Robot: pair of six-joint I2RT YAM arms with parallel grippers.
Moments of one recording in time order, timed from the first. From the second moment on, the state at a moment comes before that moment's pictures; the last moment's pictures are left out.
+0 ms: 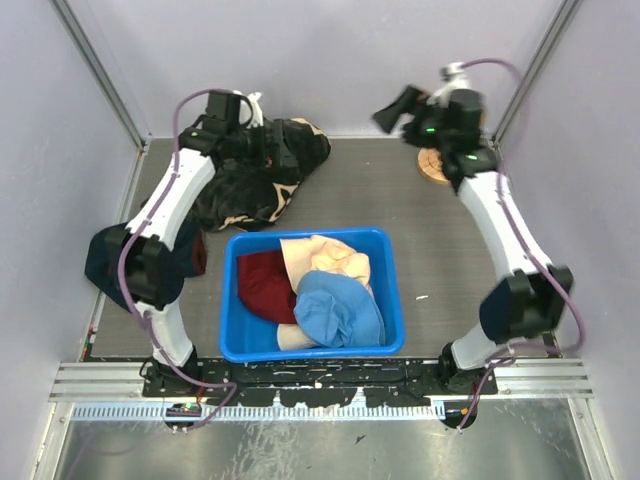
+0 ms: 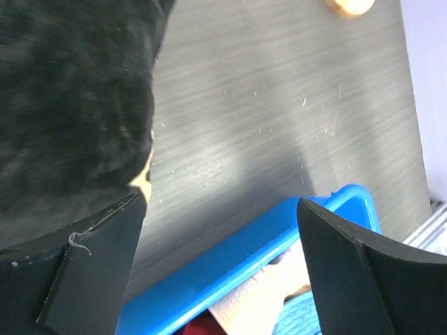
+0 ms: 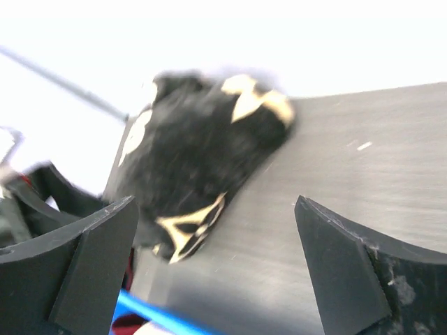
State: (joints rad) left arm -0.31 1.84 1.88 -0.71 0.38 -0.30; right arm 0.21 1.62 1.58 -0.21 -0.30 0.55
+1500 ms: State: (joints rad) left arm 0.06 2.57 2.62 -0.72 0.30 -0.46; right arm -0.03 1.21 1.57 -0.69 -0.16 0.34
